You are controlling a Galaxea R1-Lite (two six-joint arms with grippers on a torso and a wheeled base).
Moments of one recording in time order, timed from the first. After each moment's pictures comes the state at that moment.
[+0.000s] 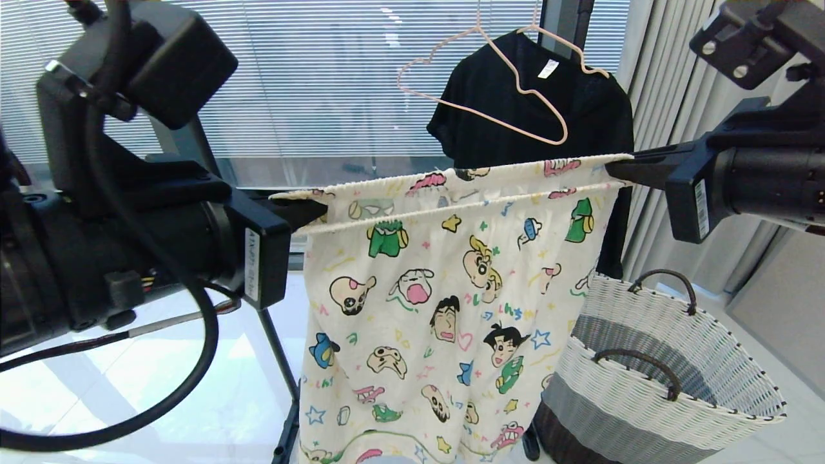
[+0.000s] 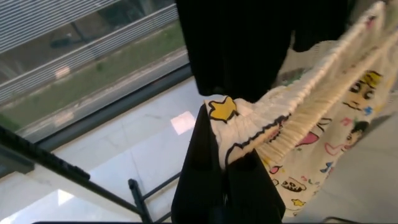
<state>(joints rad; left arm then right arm) -0.77 1.28 -1.06 0.01 0.24 0.20 0.77 1.39 -1.32 0.14 -0.20 -0.33</state>
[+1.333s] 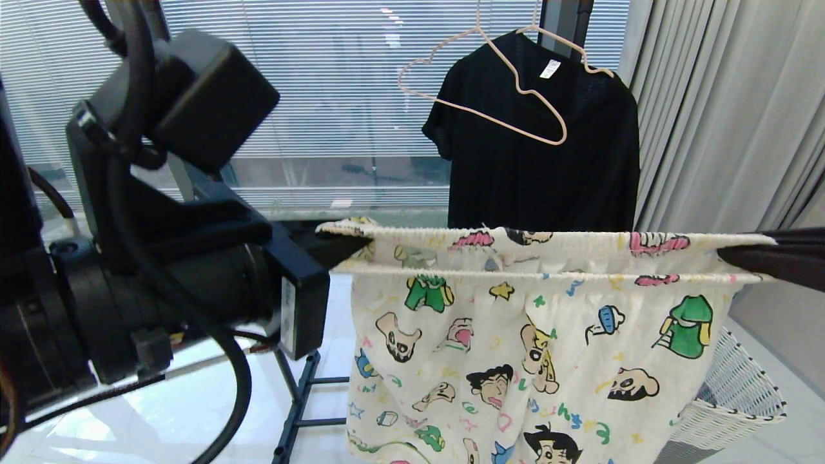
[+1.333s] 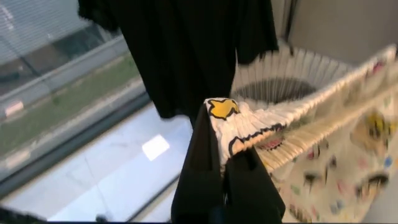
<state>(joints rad) -0.89 1.29 -0.97 -0.11 0.20 0.18 0.96 1.09 -1.15 0.33 -0.17 -0.26</state>
